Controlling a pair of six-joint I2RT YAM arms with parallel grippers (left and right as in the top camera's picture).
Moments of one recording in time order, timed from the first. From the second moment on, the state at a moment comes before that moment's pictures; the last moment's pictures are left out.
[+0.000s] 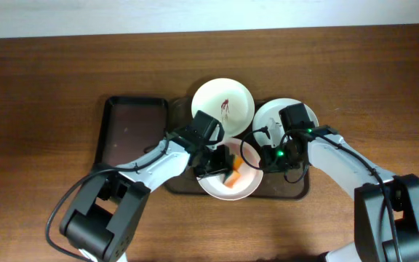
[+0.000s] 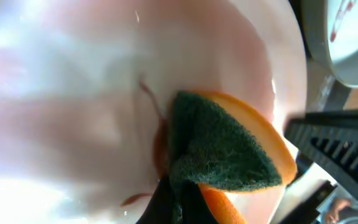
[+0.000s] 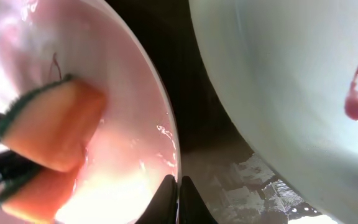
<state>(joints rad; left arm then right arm) -0.57 1.87 1.04 -0.38 0.48 -0.67 0.21 1.68 0.91 -0.62 -0.39 0.11</state>
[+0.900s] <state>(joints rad) -0.18 1.57 1.04 -0.65 -0.06 -0.19 0.21 1.68 0.91 -0.68 -0.38 0.11</state>
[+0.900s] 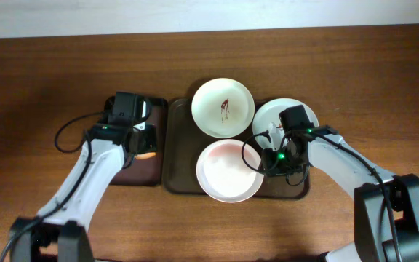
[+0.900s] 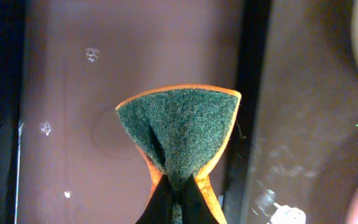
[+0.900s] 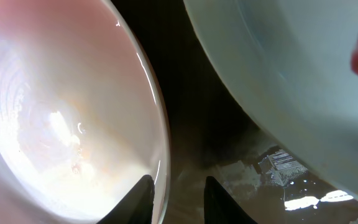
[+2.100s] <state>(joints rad) -0.17 1.83 1.17 -0.67 -0.08 -0.07 0.21 1.68 0.91 -0.68 -0.38 0.11</state>
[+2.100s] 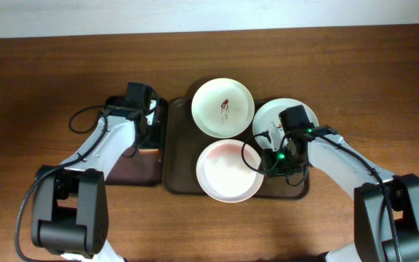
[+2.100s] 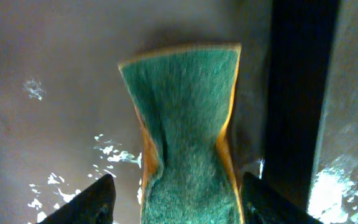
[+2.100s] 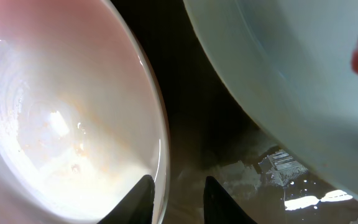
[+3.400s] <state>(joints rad) -0.17 1.66 1.05 -0.64 -0.08 -0.06 0.21 1.64 0.93 -0.70 -0.37 0.11</state>
